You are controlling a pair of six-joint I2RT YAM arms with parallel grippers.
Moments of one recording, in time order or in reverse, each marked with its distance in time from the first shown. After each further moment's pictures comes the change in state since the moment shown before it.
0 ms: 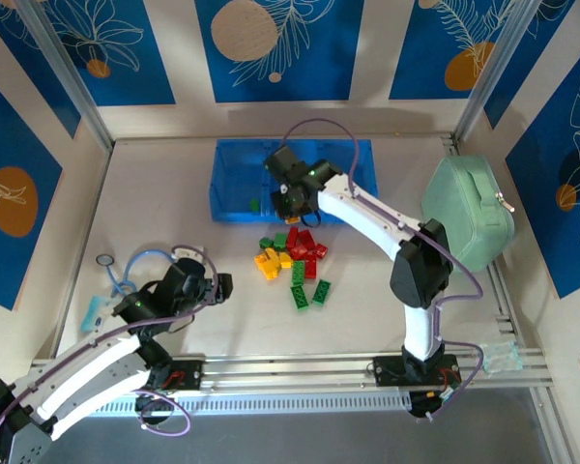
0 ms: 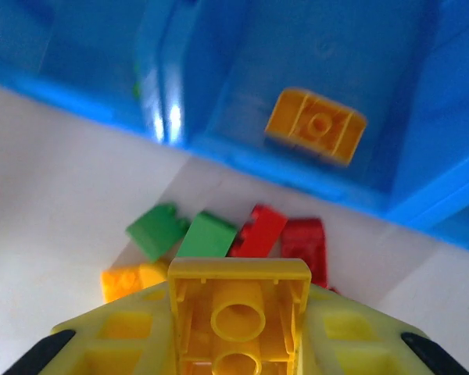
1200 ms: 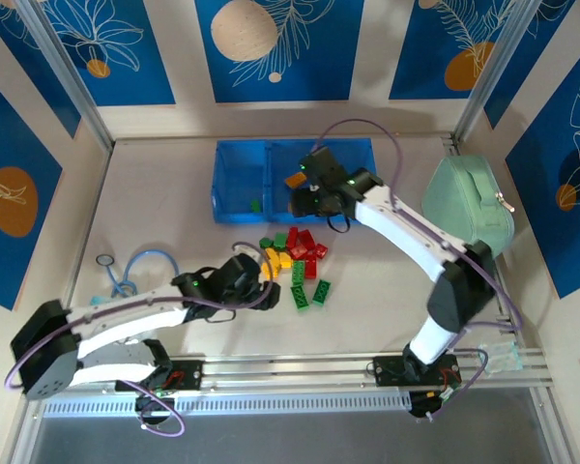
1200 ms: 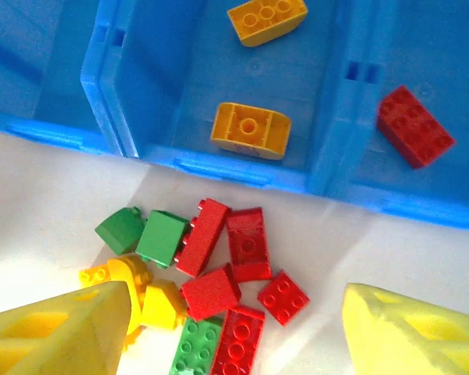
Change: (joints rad) left arm -0.312 0.587 0.248 0.200 0.100 -0.073; right arm -0.076 -0.399 -0.400 0.171 0.011 0.048
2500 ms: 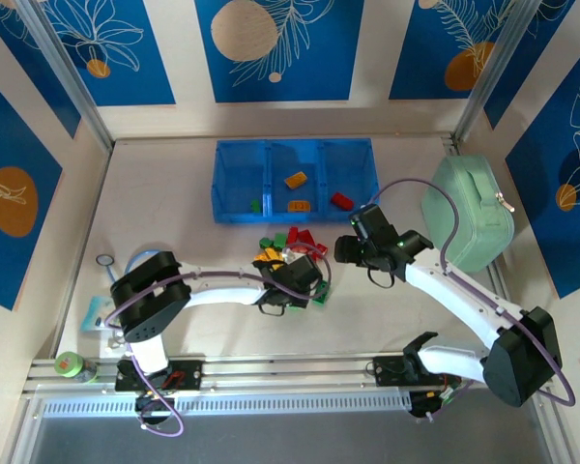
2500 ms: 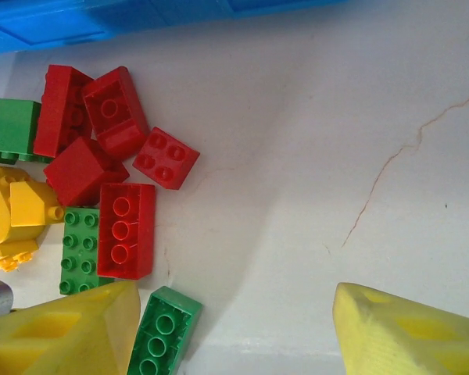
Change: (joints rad) left arm -0.079 0.494 0.307 -0.038 -0.051 -0.124; right arm -0.071 -0.382 -0.571 0.110 -0.035 0.165
